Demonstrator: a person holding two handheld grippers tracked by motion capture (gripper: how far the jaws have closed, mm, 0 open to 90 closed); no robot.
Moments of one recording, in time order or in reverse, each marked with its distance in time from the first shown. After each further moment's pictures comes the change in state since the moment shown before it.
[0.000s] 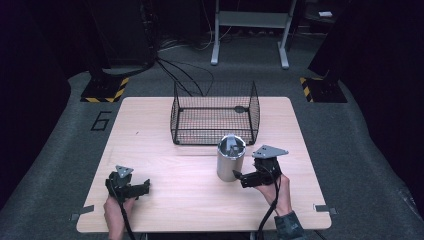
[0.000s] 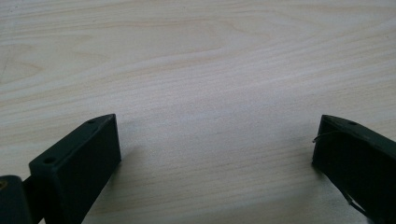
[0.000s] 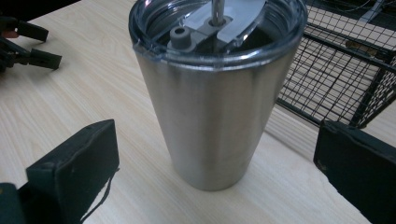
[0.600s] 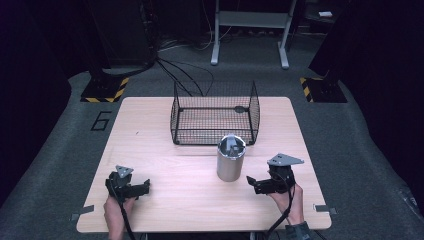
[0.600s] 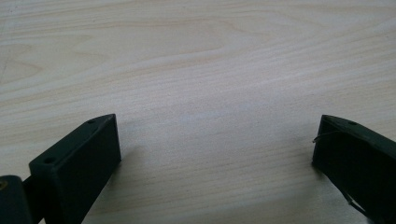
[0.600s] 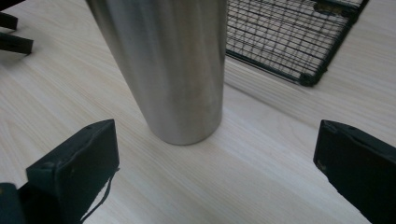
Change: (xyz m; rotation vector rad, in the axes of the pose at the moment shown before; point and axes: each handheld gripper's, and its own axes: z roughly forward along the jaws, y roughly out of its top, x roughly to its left) left arm 0.000 0.000 0.000 -0.001 0.000 -0.002; right arm -0.017 -0.036 -0.022 0.022 -0.048 0.081
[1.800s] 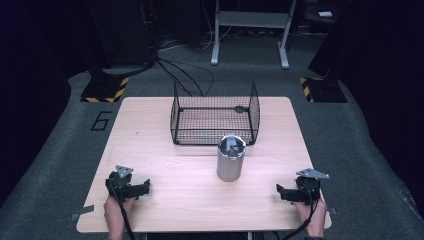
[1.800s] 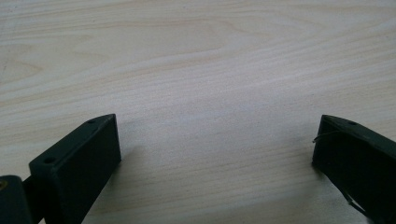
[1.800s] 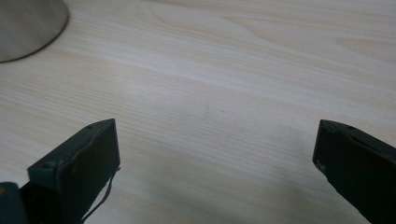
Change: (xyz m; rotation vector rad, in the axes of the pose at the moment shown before) left arm 0.000 0.000 0.000 0.001 0.000 0.002; right arm -0.071 -0.089 -0.011 0.103 -0.247 0.203
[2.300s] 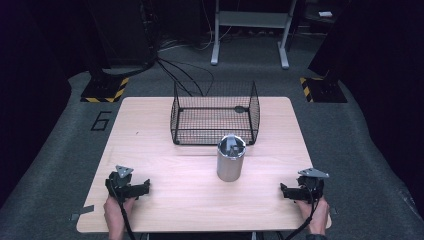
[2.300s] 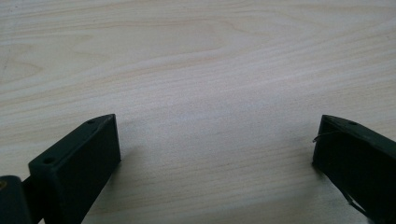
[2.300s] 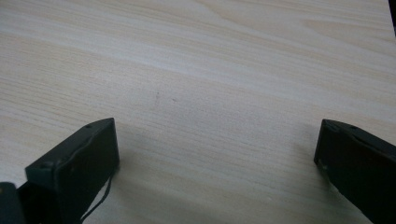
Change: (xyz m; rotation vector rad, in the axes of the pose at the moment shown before) left arm 0.000 0.000 0.000 -0.002 0.002 0.001; right arm -0.020 -0.008 0.015 0.030 -0.078 -0.007
